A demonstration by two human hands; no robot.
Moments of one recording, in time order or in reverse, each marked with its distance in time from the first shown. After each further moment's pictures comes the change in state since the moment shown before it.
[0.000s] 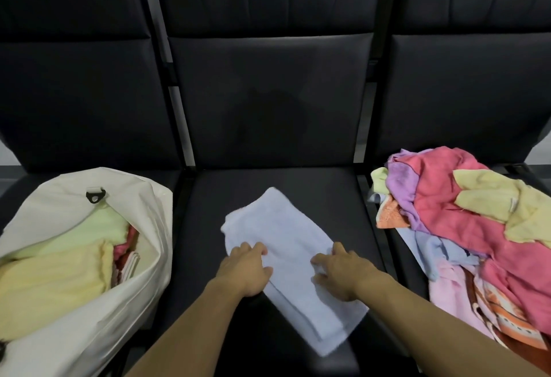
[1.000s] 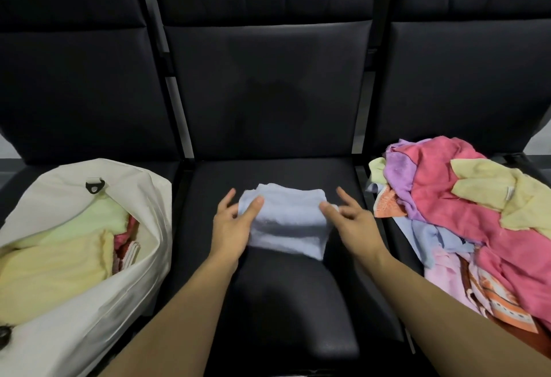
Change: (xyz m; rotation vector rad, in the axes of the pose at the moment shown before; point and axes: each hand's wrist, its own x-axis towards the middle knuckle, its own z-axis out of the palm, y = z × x) left_hand 0.000 0.011 -0.022 -1.165 0.546 0.014; right_hand -0.008 0.008 -0.024 1.308 0.640 -0.031
